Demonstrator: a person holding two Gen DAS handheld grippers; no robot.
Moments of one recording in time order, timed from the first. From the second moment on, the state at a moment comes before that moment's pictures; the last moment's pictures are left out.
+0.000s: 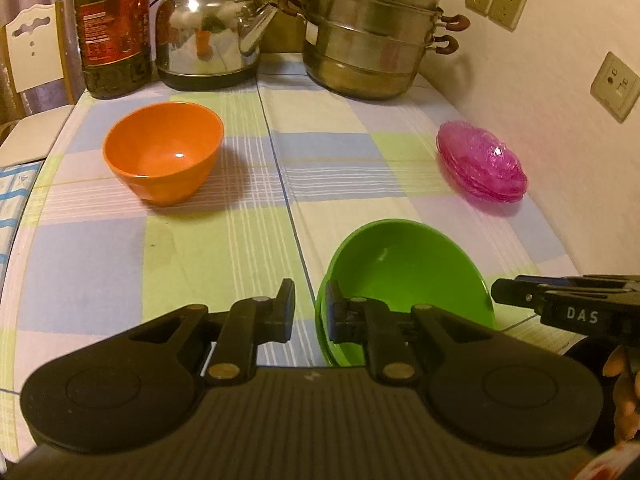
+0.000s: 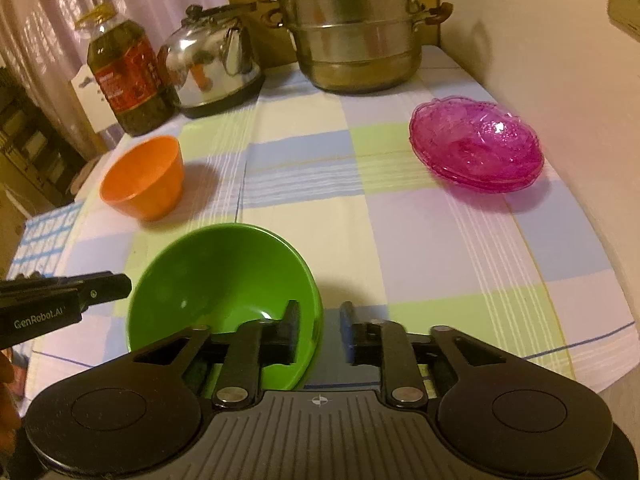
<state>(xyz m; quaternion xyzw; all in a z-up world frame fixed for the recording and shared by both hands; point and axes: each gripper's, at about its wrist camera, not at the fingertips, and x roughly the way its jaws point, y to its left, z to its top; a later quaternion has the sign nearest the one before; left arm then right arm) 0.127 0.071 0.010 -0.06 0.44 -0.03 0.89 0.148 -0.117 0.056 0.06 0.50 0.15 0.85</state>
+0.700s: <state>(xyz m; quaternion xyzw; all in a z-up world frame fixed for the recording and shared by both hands) 0.082 0.078 0.023 -0.07 0.43 -0.01 0.90 0.114 -0.116 0.082 0.07 0.50 0.16 0.85</state>
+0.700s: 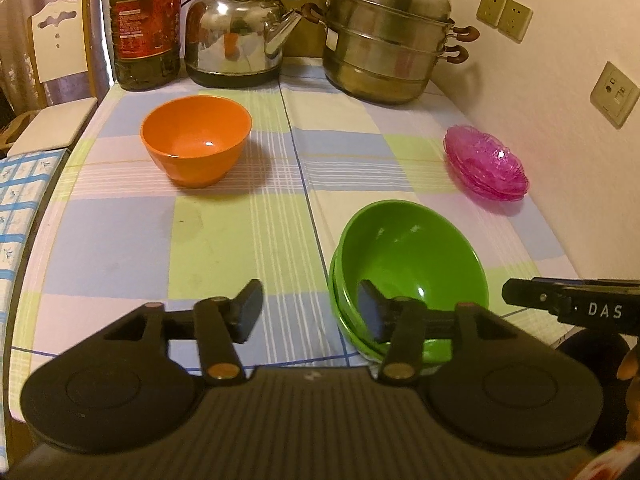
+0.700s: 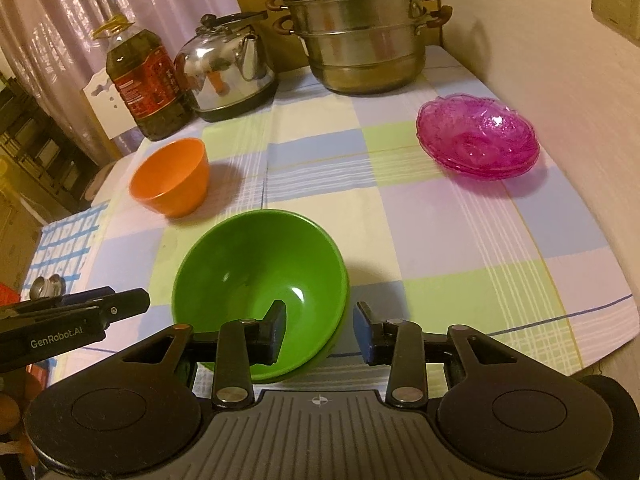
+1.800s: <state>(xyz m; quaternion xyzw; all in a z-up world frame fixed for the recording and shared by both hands) 0.083 0.132 0.046 -0.08 0.42 0.03 0.90 0.126 -0.079 0.099 0.06 0.48 0.20 0.85</state>
